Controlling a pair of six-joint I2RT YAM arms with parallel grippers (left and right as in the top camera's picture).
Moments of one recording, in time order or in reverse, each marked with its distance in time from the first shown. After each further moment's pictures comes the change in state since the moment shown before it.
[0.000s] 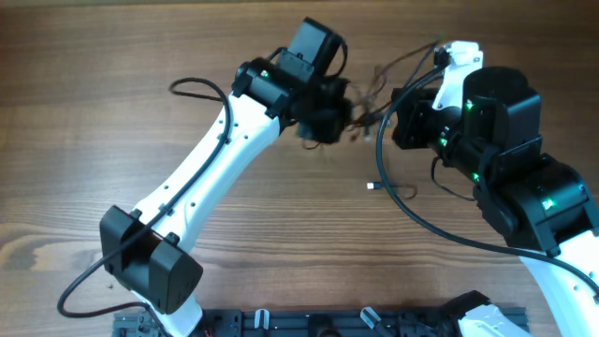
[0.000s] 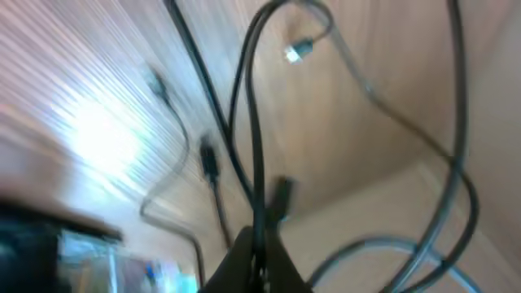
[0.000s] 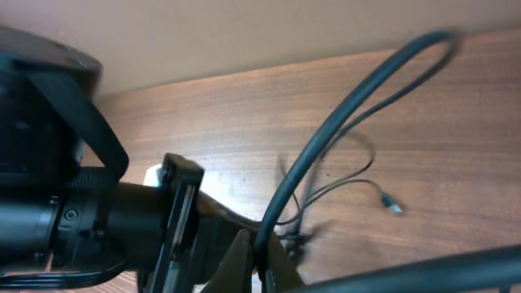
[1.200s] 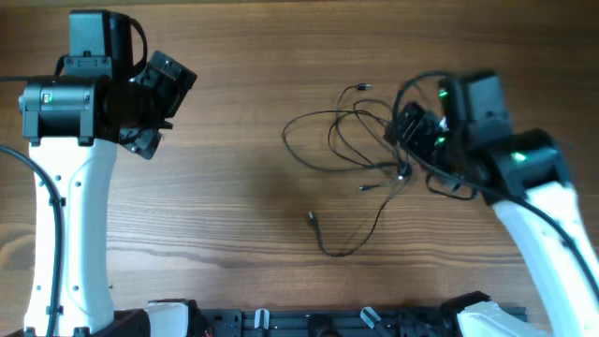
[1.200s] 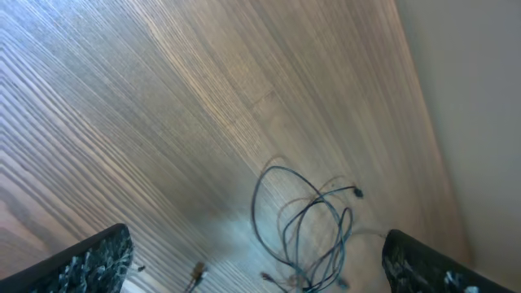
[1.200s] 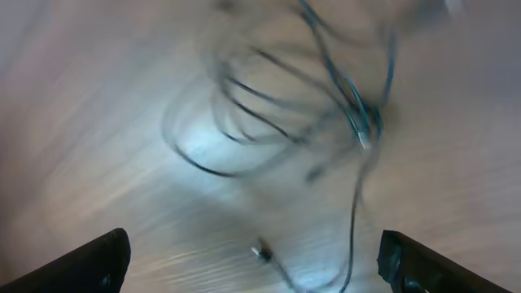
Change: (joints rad) left arm 0.567 -0.335 -0.004 -0.321 -0.235 0.817; right arm -0.098 0.147 -0.090 -0.336 -0.010 0.554
